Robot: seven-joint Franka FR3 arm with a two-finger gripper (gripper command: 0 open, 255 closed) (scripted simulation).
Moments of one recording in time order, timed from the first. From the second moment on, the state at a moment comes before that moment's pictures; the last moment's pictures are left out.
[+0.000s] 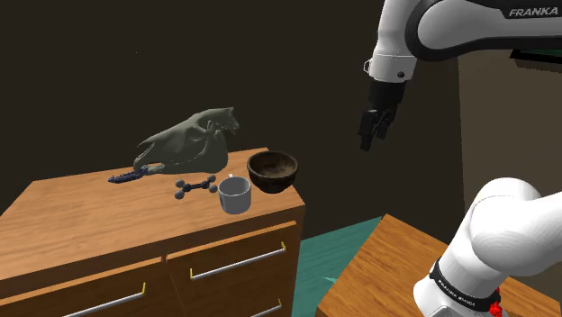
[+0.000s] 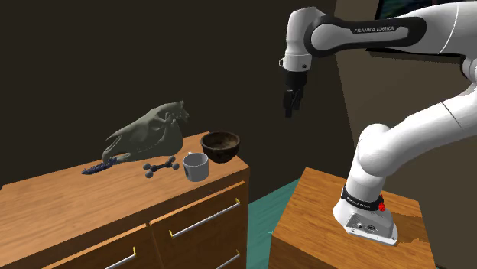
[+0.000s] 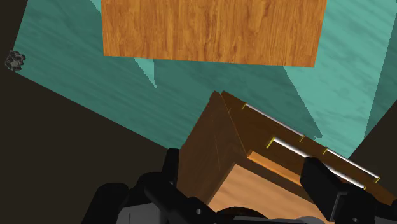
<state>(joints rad) 0.01 -0.81 0.03 -2.45 0.01 1.61 0.04</state>
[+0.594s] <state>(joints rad) 0.03 -0.59 0.14 -2.38 0.06 1.76 0.15</state>
